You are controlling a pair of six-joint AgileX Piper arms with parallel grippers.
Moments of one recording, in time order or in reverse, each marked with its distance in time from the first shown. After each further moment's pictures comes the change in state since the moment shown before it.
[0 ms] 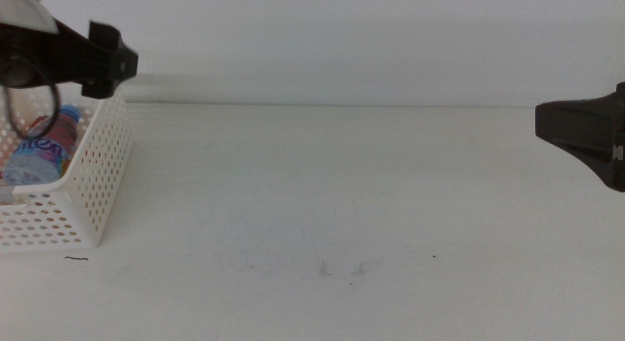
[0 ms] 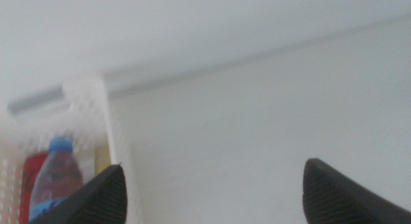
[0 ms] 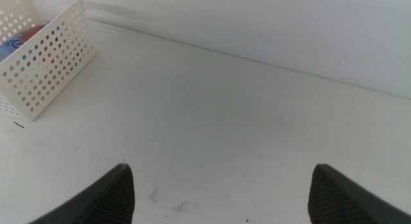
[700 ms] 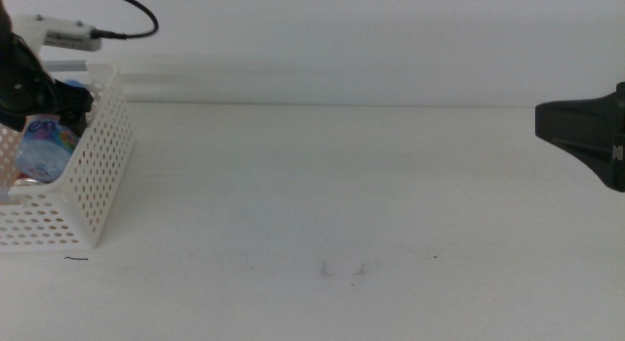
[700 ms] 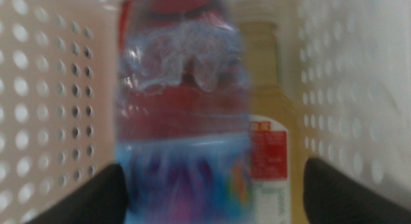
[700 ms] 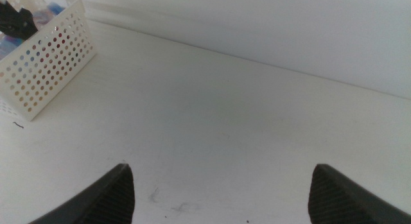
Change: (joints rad) left arm 0.316 0.798 -0.509 0.068 0.284 0.054; right arm 0.000 0.000 0.000 0.000 0.000 0.000
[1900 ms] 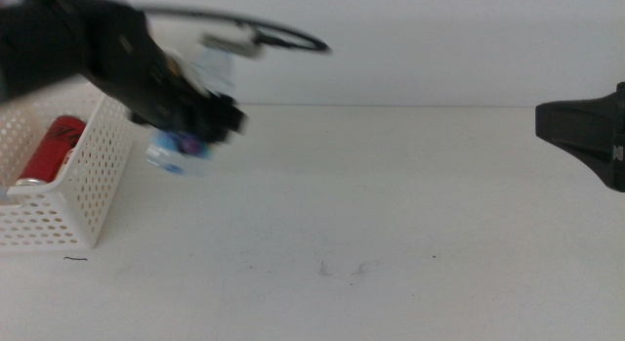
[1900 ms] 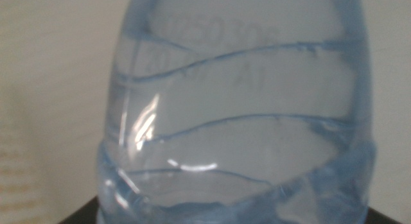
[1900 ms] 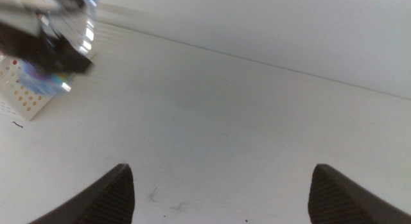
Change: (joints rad) left arm -0.504 -0.331 0.339 0.039 -0.200 -0.223; right arm 0.000 0.000 0.000 0.000 0.000 -0.004
